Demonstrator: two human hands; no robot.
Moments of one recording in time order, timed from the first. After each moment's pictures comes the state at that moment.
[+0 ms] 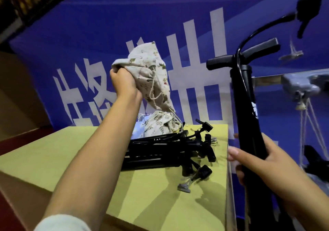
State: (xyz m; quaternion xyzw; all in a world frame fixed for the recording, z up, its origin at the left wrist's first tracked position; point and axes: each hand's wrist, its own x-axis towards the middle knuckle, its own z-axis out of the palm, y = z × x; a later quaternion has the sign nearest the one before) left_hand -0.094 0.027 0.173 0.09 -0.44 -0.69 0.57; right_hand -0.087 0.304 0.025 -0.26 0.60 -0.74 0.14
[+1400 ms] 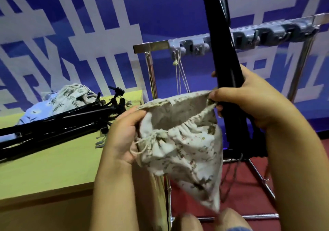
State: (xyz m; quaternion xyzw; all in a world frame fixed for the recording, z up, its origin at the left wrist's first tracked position) left_hand -0.019 0.236 -0.001 0.02 -0.55 -0.83 0.09; right_hand -0.046 0.461 0.038 -0.18 0.71 -0.68 -0.06
